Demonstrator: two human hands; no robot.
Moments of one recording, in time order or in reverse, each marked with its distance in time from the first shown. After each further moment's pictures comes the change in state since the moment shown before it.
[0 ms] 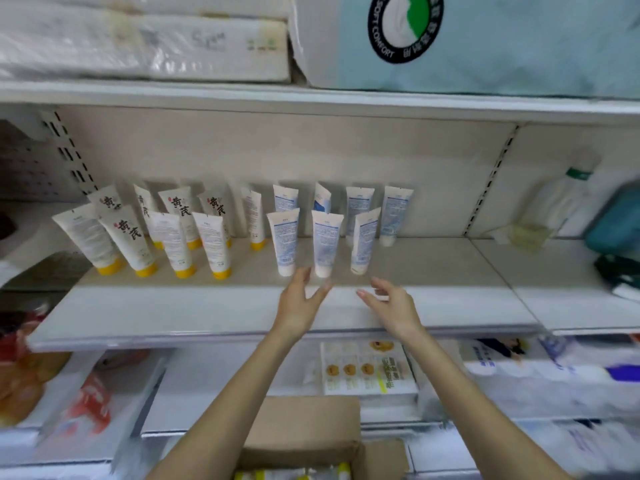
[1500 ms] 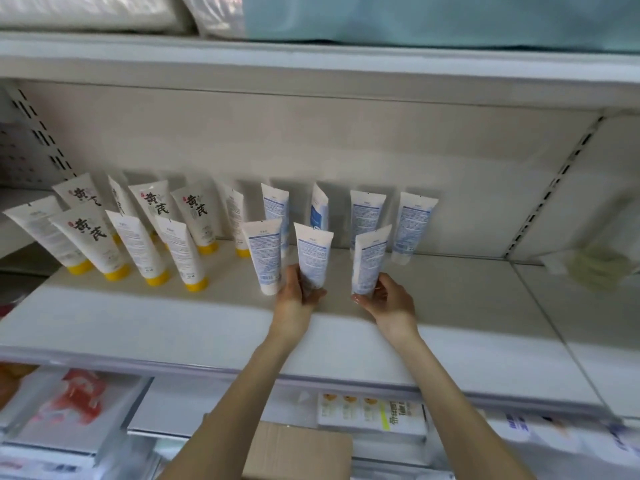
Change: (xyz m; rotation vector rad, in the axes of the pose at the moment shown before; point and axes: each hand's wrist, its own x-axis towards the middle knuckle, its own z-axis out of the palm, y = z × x) left_hand 0.085 -0.040 0.052 -0.021 0.203 0.059; right_hand 0.114 0.040 0.010 0.091 -0.034 -0.074
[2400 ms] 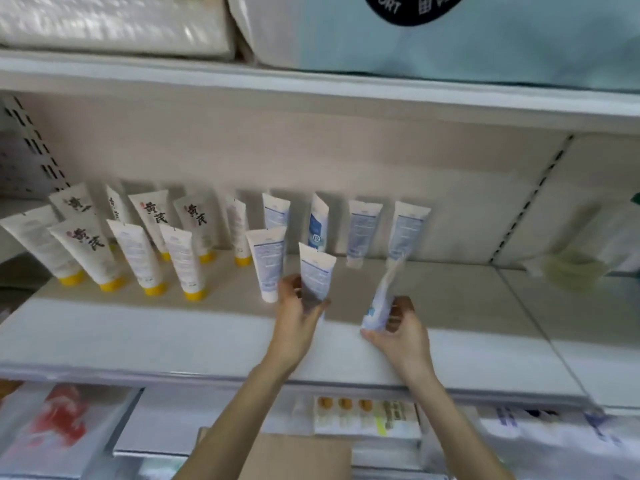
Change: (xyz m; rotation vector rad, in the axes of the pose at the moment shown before) left_hand -0.021 0.016 -0.014 -0.153 -0.033 0.072; right_hand -0.056 -0.003 -0.012 0.006 0.102 0.079
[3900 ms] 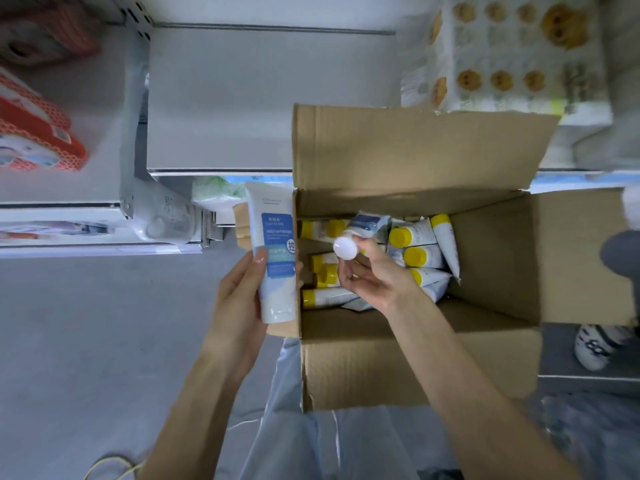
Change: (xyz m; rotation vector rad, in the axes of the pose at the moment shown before) left_hand -0.299 -0.298 -0.241 -0.527 0.018 -1.076; right_hand -0.264 0.233 0.368 0.975 0.011 1.439
